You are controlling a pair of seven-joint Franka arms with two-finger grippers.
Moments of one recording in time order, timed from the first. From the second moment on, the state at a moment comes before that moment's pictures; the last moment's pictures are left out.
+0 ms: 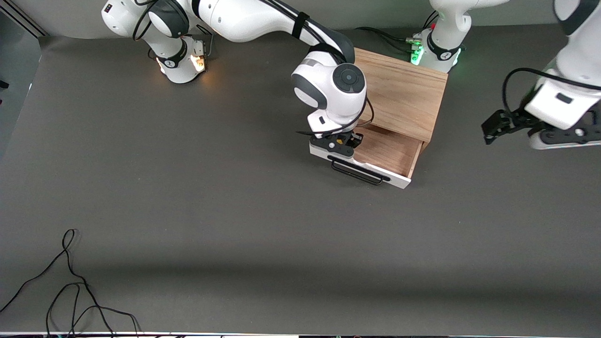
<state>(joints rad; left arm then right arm) 0.09 -0.06 -0.22 -1.69 0.04 1.70 -0.20 0.96 0.88 -0.03 -1.02 0.04 1.87 1.32</state>
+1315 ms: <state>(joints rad) 0.09 -0.05 -0.14 -1.66 0.04 1.70 0.06 0.84 0.53 -0.07 -0.96 0.03 1.42 1.13</state>
